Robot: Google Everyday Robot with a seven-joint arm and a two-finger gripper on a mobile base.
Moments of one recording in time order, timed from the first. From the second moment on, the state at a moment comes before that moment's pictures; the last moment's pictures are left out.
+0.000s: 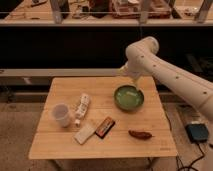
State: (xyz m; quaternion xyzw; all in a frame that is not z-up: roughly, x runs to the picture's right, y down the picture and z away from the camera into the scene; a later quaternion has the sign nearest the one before) arm 0.161 -0.047 0.775 -0.16 -0.08 -0.33 0.92
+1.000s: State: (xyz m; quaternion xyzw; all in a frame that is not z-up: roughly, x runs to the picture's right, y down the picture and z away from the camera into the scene) arm 0.039 0.117 0.738 -0.25 -0.14 -0.40 0.87
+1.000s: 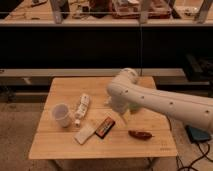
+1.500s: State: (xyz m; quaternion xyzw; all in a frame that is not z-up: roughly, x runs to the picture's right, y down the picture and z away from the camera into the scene) arm -0.079 0.050 0.808 -0.22 -0.23 -0.51 0.80
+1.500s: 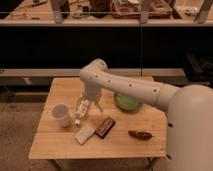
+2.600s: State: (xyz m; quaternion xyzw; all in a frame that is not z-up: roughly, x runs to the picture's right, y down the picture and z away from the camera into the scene) arm 0.223 -0.077 0.773 -0.14 -0.03 -0.28 0.95
